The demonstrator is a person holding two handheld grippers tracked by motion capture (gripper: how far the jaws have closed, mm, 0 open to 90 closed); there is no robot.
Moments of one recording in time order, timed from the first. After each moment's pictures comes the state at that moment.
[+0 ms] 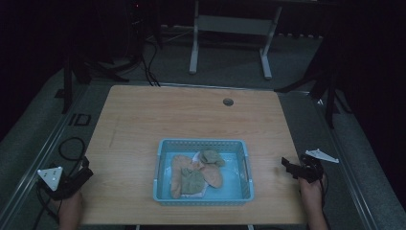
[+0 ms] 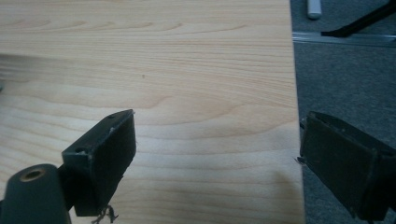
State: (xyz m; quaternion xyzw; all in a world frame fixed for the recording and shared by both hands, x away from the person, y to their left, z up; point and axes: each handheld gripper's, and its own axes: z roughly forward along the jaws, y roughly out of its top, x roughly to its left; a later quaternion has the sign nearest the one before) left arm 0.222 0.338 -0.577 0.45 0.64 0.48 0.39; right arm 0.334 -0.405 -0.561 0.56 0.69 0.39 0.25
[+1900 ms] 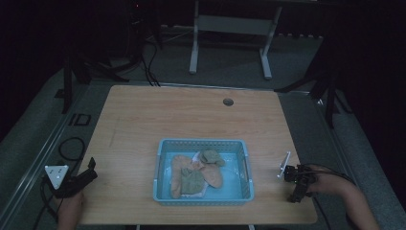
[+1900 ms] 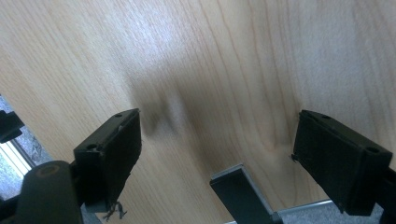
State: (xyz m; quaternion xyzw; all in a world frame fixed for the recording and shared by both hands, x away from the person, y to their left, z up) left arm 0.226 0.336 -0.577 0.51 0.61 0.45 0.40; right arm 0.329 -0.349 -0.527 0.18 0.98 -0.03 -0.02
